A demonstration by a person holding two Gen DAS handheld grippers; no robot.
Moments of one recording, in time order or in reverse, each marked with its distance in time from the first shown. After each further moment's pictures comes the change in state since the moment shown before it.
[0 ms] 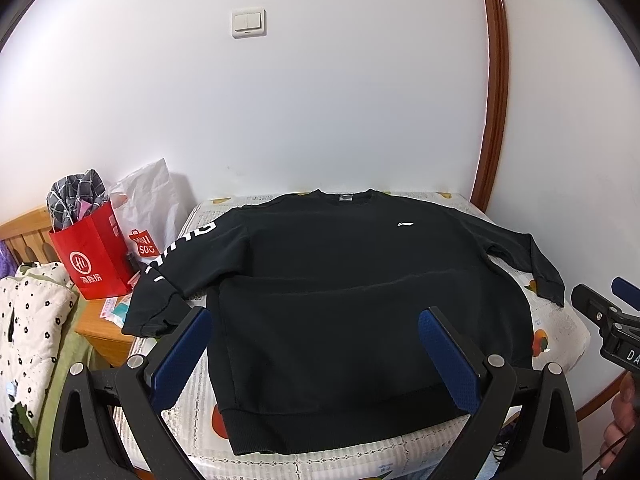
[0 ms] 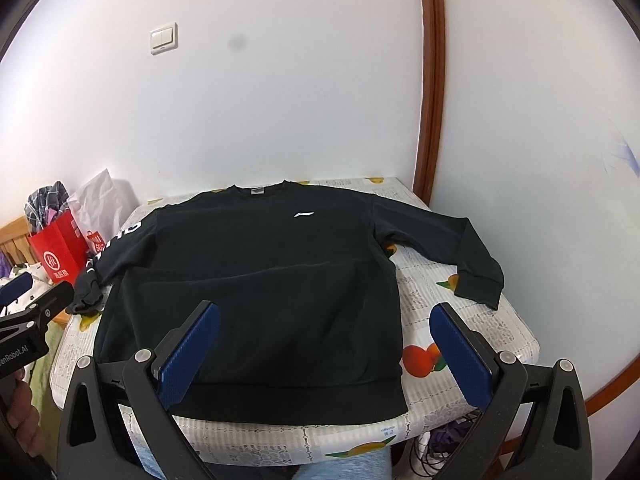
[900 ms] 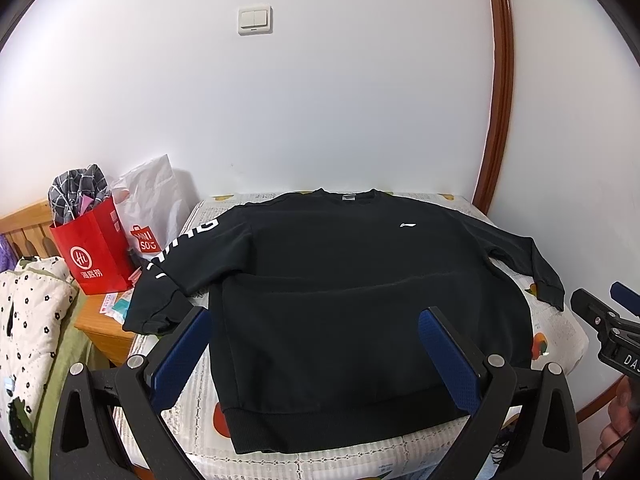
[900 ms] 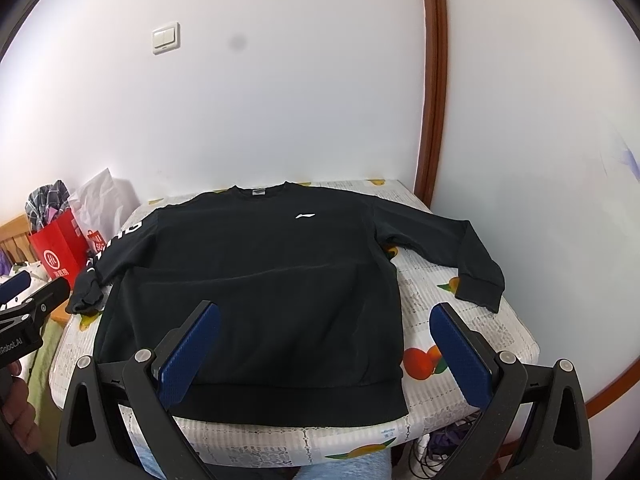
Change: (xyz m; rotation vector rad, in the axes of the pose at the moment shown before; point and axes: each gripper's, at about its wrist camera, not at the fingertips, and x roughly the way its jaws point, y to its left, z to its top) left arm -0.003 0.008 0.000 -0.019 0.001 0.001; right arm 0.000 0.003 -0.003 -0.006 -0.007 0.002
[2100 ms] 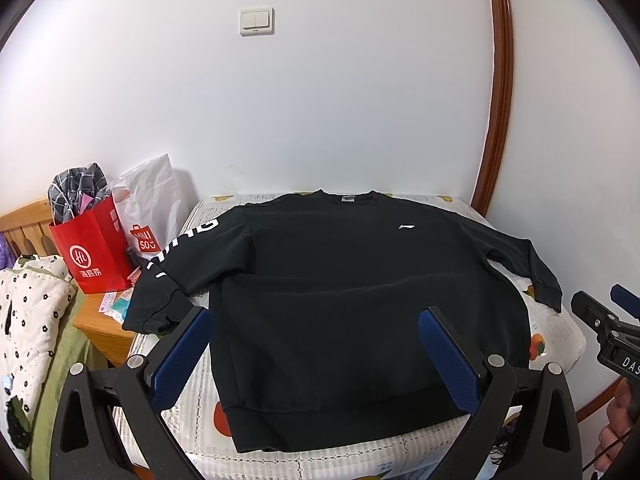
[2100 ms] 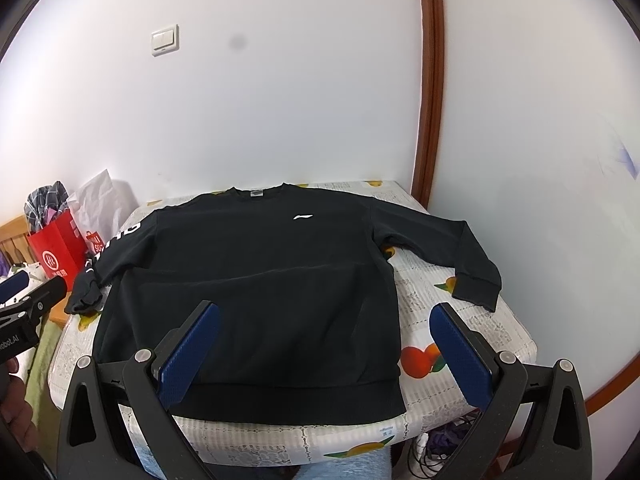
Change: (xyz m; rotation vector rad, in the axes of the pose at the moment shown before) left arm -0.003 -0.002 -0.001 -0.002 -0.003 -0.002; right arm -0.005 -0.002 0.000 -0.002 -0.014 -0.011
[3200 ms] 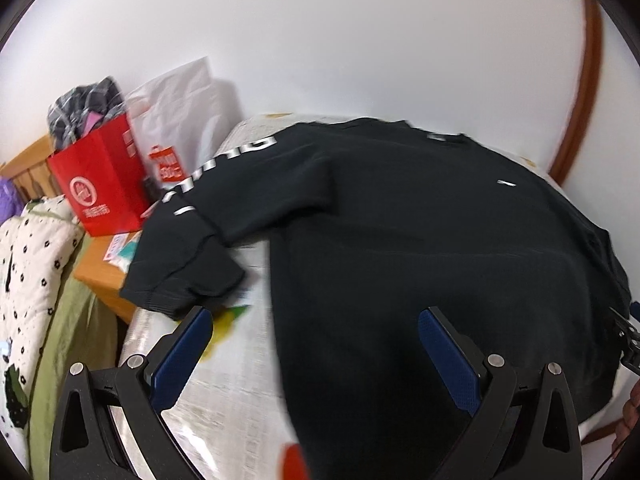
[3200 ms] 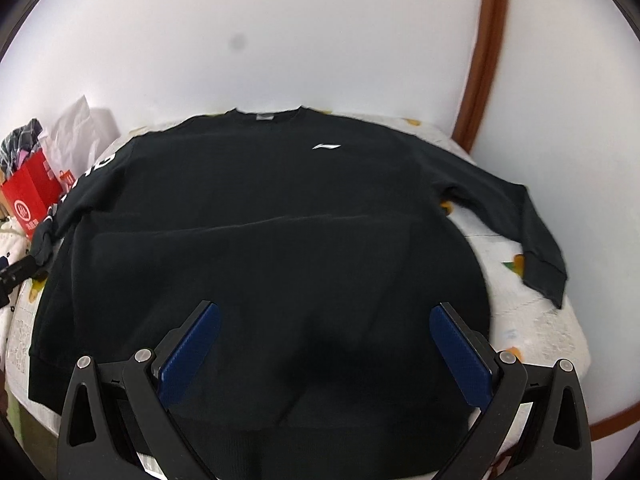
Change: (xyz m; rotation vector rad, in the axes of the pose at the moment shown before) left arm 0.148 0.113 -0.030 -0.121 0.223 0.111; right arm 0.171 0.055 -0.021 -0.090 0.236 0.020
